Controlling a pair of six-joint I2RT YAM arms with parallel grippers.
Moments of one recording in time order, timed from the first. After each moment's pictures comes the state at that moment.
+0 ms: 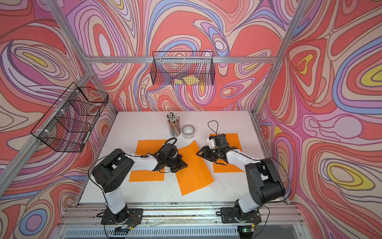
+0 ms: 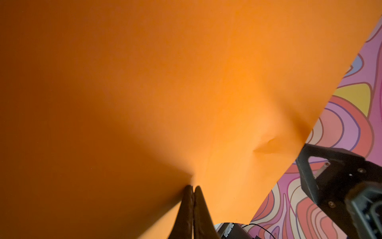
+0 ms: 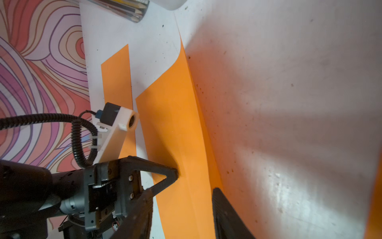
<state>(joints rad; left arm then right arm) -0.69 1.84 0.84 0.14 0.46 -1.26 0.28 1.55 0.78 -0.16 -0.62 0.59</state>
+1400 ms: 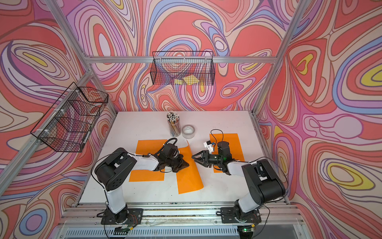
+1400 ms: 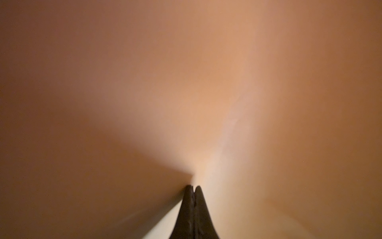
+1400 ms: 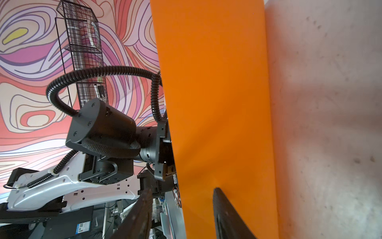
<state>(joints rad) -0.69 1.88 0.84 0.21 0.49 -1.29 0.28 1.57 0.49 0.54 -0.99 0.99</state>
